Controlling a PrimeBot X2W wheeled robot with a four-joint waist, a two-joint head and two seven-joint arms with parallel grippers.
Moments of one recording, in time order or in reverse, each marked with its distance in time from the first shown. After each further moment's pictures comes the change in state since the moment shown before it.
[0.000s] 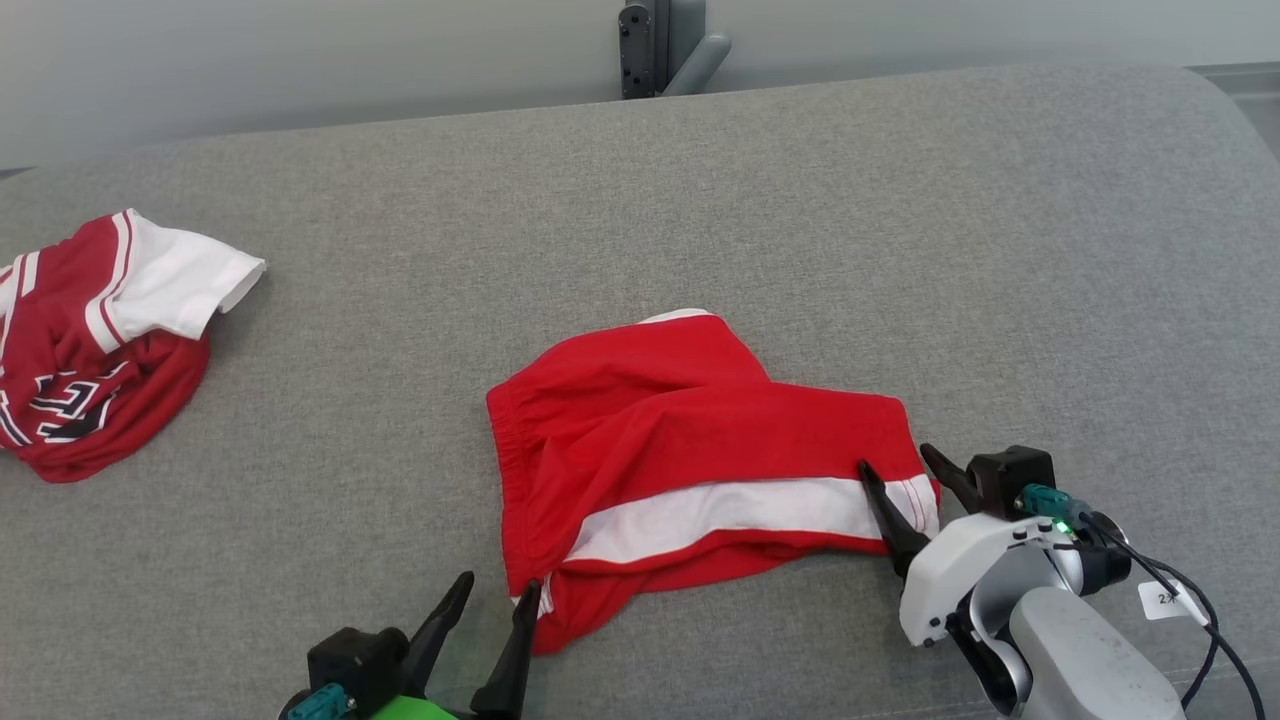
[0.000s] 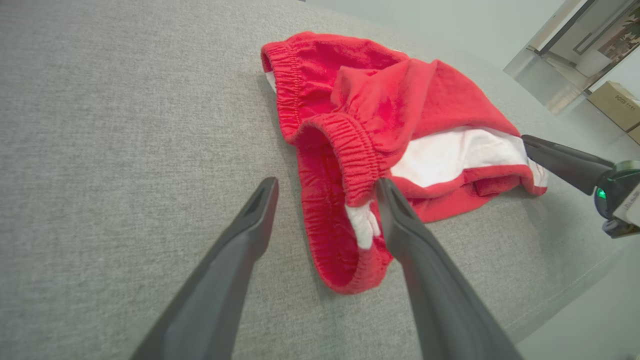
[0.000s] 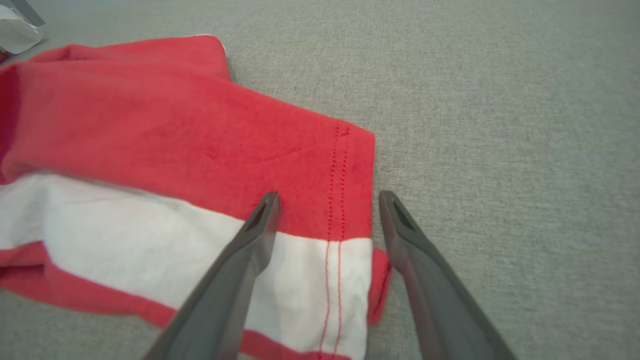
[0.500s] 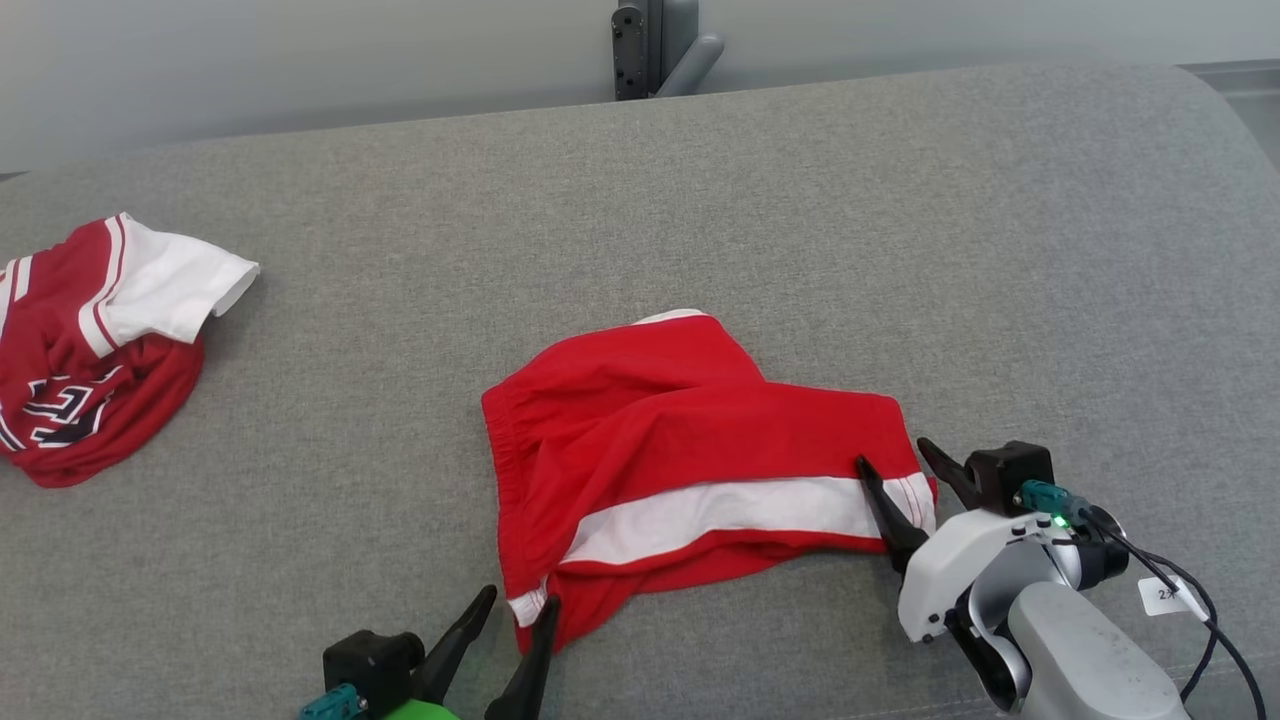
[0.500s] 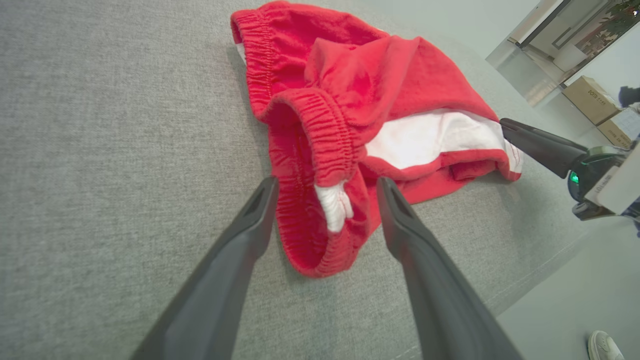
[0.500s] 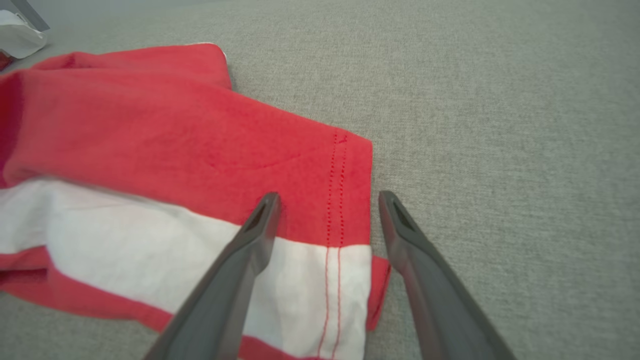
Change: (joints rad) left arm -0.009 0.029 -0.076 -0.004 -0.084 0.000 0.029; right arm -0.017 -0.011 0.030 0.011 0.020 0.000 -0.016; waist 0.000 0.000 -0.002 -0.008
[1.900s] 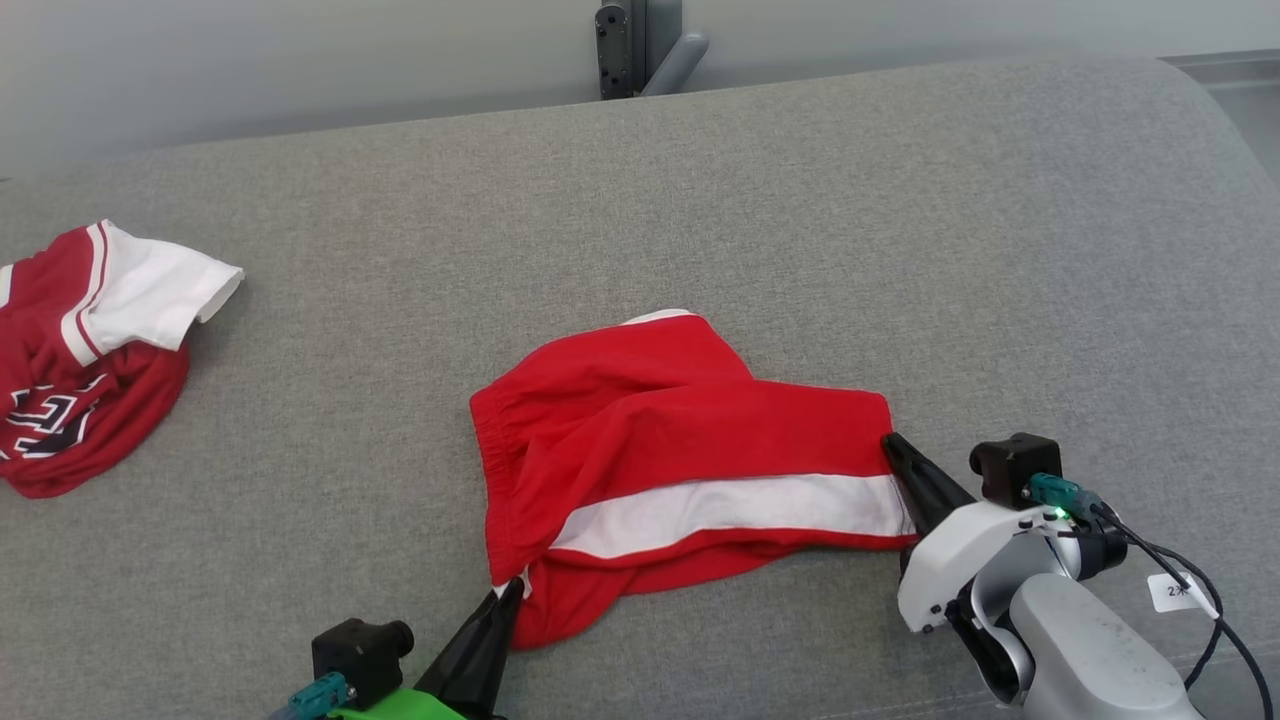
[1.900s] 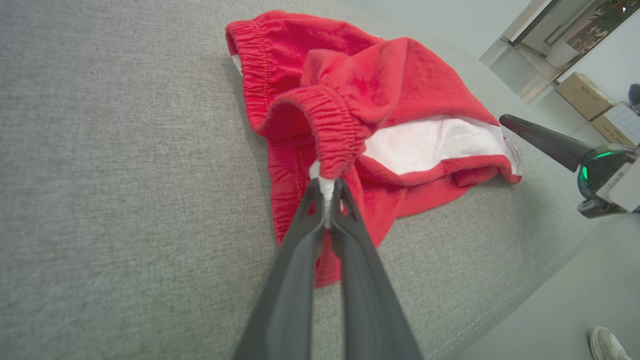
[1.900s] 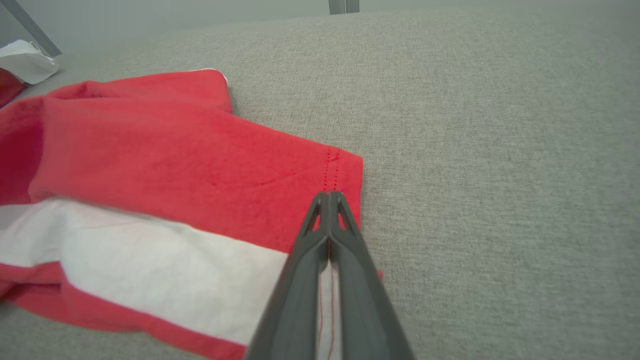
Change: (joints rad) left arm -0.046 0.041 -0.049 0.035 -0.055 0.006 -0.040; right arm -0.019 -0.022 0.051 -0.006 0.078 0.000 -0.036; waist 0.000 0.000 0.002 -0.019
